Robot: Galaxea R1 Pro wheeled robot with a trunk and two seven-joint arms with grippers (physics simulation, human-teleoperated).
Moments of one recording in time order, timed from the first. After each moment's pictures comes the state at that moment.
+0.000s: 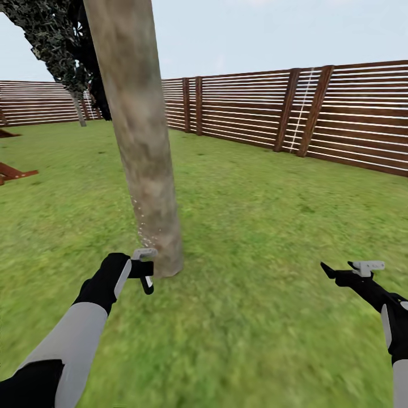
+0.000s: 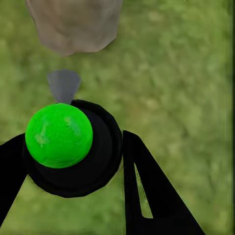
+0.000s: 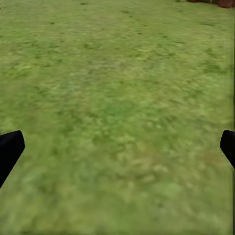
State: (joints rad) left arm -0.88 -0.01 0.10 -0.75 -0.03 0.82 -0.13; right arm -0.62 -0.26 -0.66 -0.93 0.24 0.05 0.70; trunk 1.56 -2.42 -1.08
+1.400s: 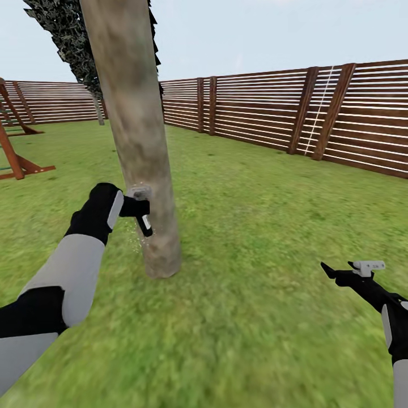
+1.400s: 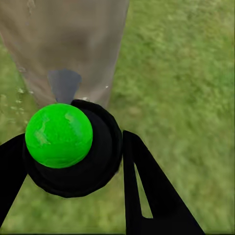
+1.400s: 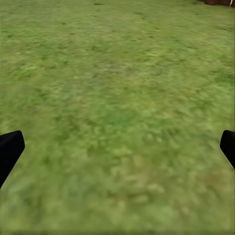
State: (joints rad) left arm -1.27 0.00 0.10 -0.76 -0.03 1.02 -0.13; right arm -0.62 -0.27 -0.66 -0.93 0.24 0.05 0.70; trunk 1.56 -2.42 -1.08
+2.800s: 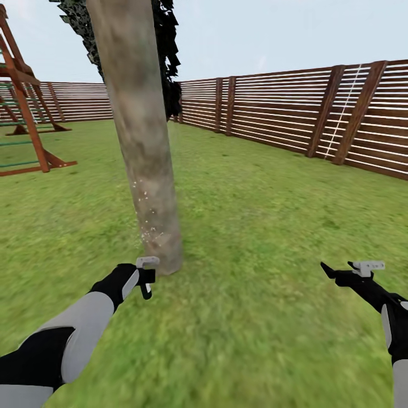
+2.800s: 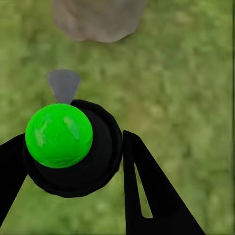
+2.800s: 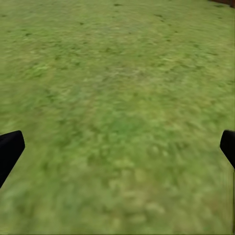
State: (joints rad) left arm -1.00 -0.01 0.10 -0.30 -0.03 0.48 -0.01; right arm -0.62 -0.26 -0.66 -0.93 0.24 0.05 0.70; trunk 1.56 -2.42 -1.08
